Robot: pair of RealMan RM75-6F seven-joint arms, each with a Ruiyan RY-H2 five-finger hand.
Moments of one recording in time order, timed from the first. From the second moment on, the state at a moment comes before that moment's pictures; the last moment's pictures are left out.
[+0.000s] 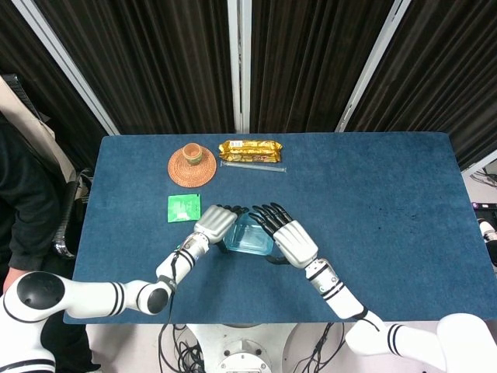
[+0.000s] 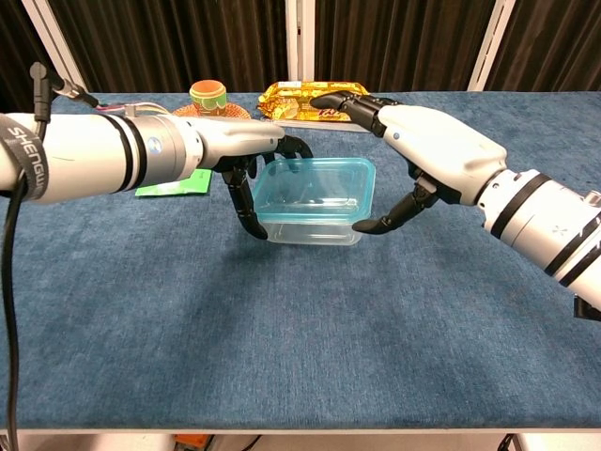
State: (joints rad) left arm -1.12 -1.65 -0.12 -1.45 0.69 0.79 0.48; right arm 0.63 -1.78 0.10 -1.23 -1.60 1.20 0.05
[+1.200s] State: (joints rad) left arm -1.10 -1.63 -0.13 -1.50 0.74 0.81 0.46; right arm 0.63 -1.81 0.10 -1.17 -1.62 1.27 0.10
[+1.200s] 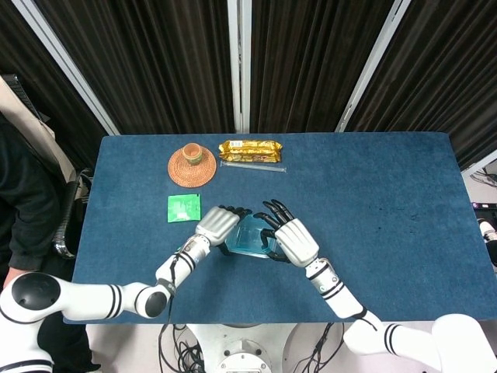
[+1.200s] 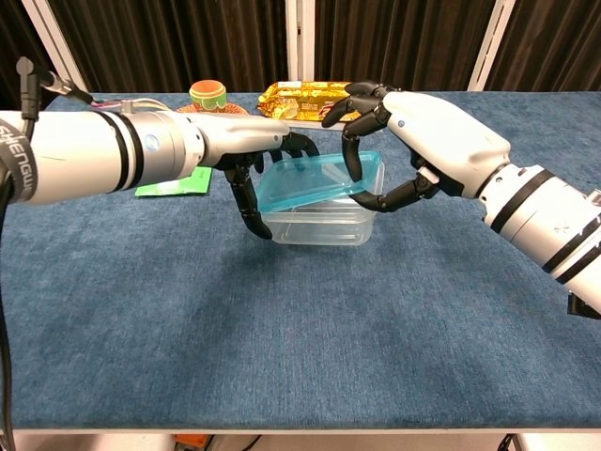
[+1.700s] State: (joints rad) left arm -1.04 -1.59 -0.13 -1.55 0.82 0.83 0.39; right arm 0.64 -1.83 0.10 -1.13 -1.63 1.30 0.12
